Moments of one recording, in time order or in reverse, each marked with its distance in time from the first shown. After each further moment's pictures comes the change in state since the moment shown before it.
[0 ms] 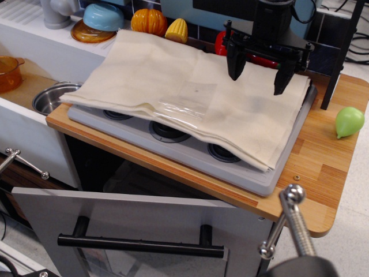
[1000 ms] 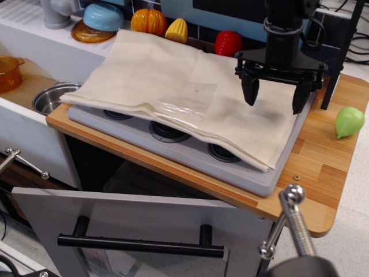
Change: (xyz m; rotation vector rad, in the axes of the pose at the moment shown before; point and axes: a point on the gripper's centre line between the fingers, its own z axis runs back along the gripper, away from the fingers) arm 0.001 -0.029 -0.027 -0.093 -0.046 0.138
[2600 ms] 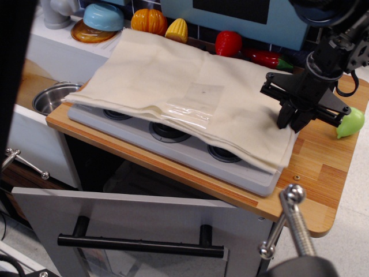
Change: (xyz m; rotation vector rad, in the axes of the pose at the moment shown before) arm -0.008 -0.001 -0.028 0.277 -0.038 -0.050
